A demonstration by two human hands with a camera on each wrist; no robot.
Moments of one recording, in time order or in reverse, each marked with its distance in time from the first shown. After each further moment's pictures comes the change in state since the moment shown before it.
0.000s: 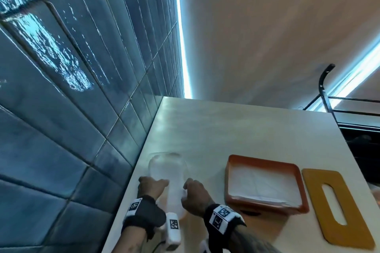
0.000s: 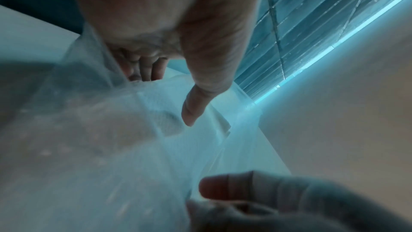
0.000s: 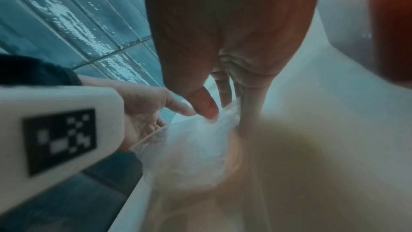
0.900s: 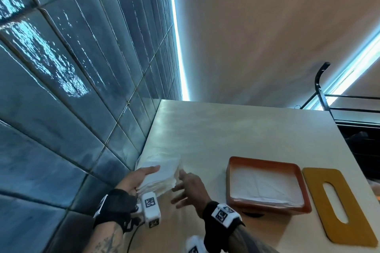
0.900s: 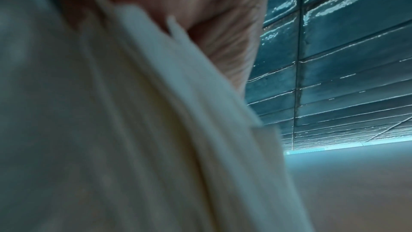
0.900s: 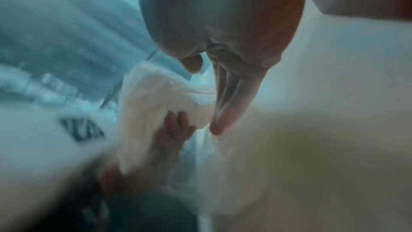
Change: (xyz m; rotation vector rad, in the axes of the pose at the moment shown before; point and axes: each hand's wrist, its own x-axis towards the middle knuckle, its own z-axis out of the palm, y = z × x) left_hand 0.035 0.018 -0.061 -0.351 -0.484 -0.101; right_hand 0.004 -0.028 -0.011 0.936 -0.038 0.192
